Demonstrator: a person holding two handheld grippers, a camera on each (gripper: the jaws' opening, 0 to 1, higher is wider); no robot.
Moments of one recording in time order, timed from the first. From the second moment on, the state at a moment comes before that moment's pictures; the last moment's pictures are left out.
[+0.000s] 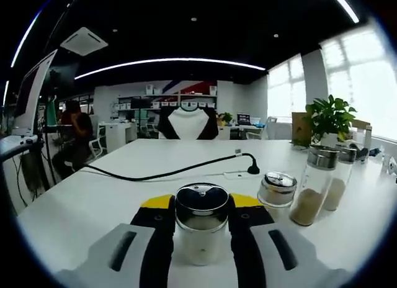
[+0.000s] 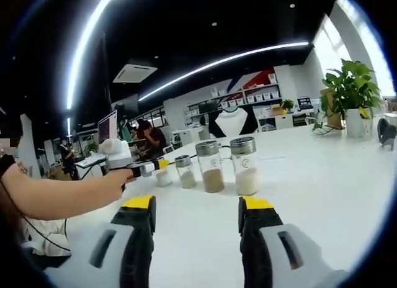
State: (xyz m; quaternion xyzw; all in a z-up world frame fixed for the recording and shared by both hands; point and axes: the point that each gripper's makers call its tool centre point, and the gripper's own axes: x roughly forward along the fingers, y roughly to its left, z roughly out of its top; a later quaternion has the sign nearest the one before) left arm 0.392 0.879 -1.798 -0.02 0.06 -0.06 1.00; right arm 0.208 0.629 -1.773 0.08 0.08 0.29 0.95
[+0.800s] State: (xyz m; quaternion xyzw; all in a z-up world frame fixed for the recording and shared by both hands) left arm 0.169 0.756 -1.701 -0.13 0.06 -0.31 0.94; right arm 0.124 0.722 -1.733 0.00 0.04 0.46 0.89
